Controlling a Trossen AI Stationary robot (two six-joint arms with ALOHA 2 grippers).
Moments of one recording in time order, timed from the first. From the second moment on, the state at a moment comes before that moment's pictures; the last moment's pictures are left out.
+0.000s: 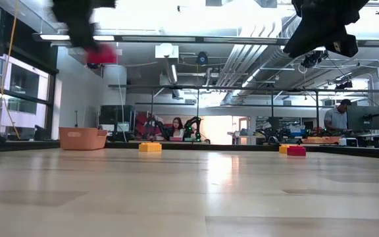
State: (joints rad) left arm -0.22 1.26 1.05 -0.84 -0.21 -0.50; right arm 0.36 1.11 0.89 -0.68 0.47 1.10
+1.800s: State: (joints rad) left arm -0.82 1.13 0.81 -0.79 -0.56 -1.42; right arm 0.22 1.11 0.89 -0.47 0.22 0.94
